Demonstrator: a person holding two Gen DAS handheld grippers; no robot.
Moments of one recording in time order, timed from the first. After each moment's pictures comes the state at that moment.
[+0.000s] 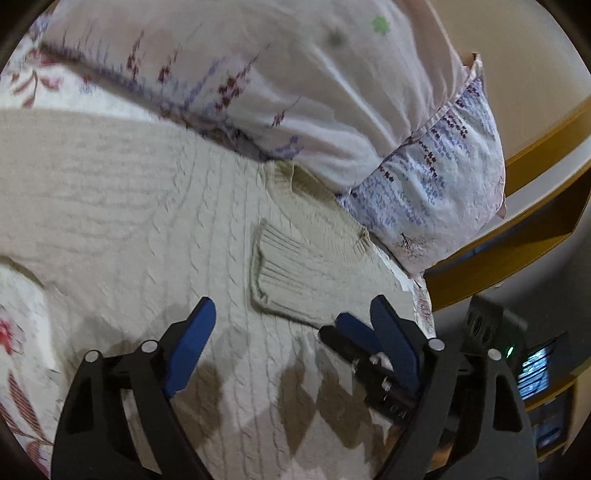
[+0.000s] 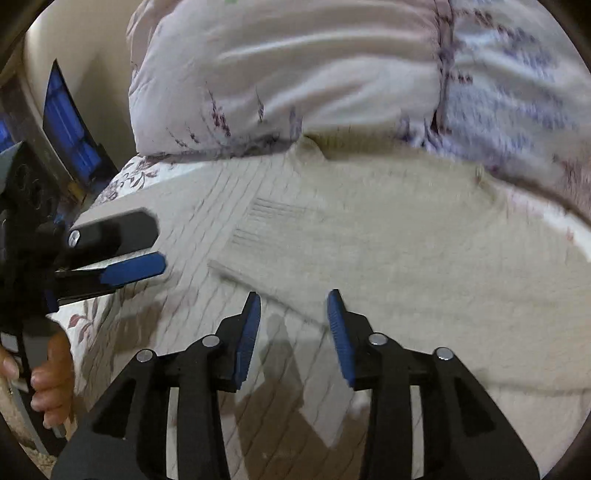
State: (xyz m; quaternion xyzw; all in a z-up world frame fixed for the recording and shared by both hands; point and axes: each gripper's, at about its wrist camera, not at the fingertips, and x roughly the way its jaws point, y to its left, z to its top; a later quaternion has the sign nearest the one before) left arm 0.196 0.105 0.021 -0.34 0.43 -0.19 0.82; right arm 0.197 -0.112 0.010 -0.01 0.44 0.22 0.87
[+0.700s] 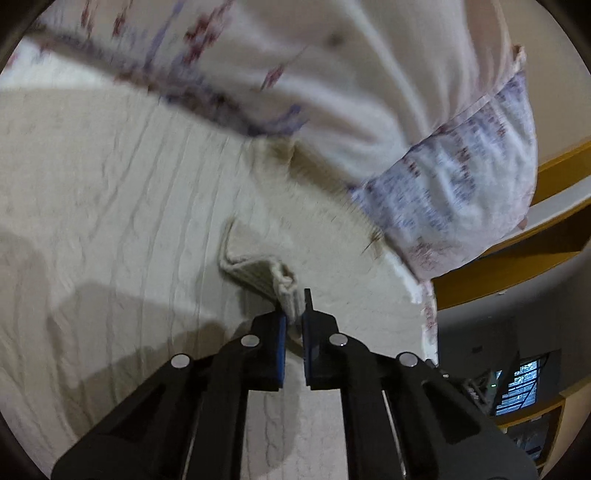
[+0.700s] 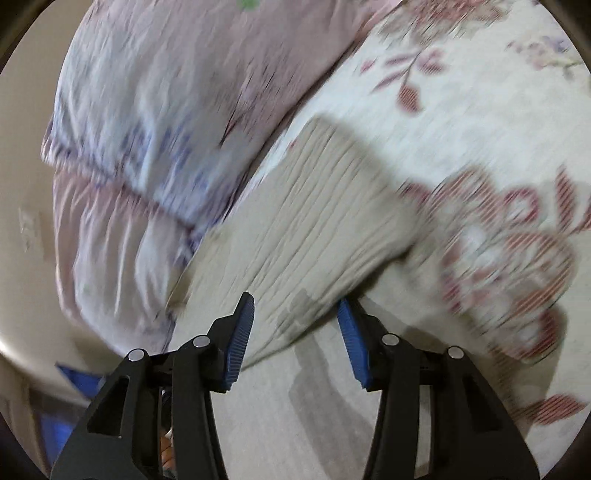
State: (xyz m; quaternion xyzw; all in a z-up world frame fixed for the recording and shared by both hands) left arm 0.255 0.067 0.003 -0.35 0.46 -0.18 0.80; right arm 0.162 -0.367 0.002 0.44 0.38 0.02 0.81
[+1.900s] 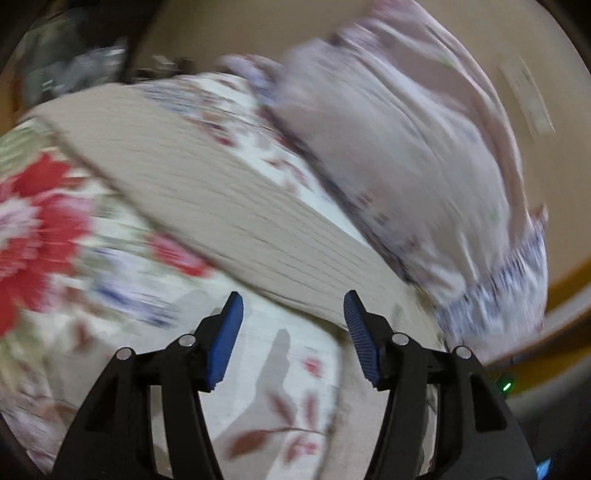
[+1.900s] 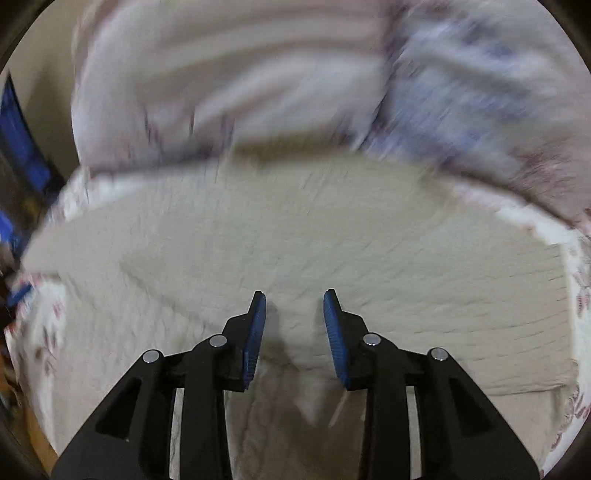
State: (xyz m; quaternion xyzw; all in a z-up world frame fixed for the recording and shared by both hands) left arm 0.096 0.300 0.014 -0.42 0.35 0.05 0.84; right arm 0.218 -0.105 0.012 -0.04 0.46 0.12 0.88
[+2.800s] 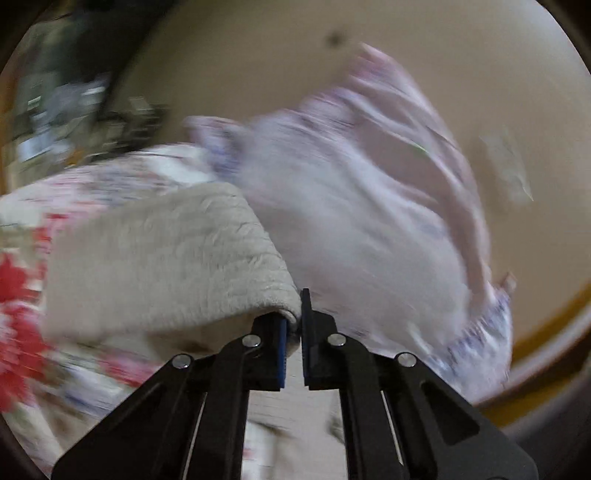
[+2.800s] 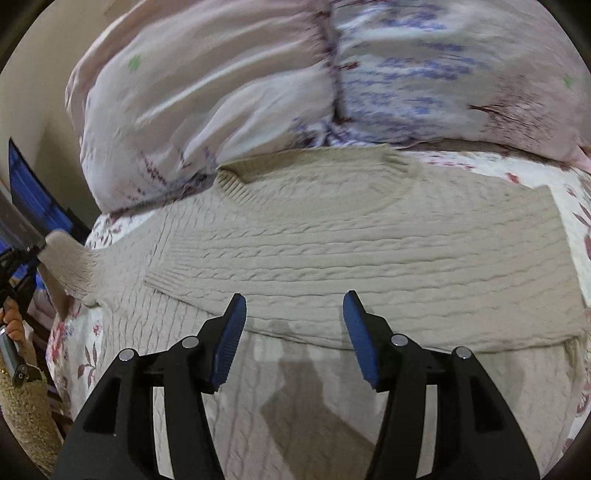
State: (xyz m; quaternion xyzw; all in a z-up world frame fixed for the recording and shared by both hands) left arm 0.148 0.300 0.085 -0.44 0.24 0.00 0.86; right arm 0.197 -0.168 0.040 0.09 0.44 0.13 0.89
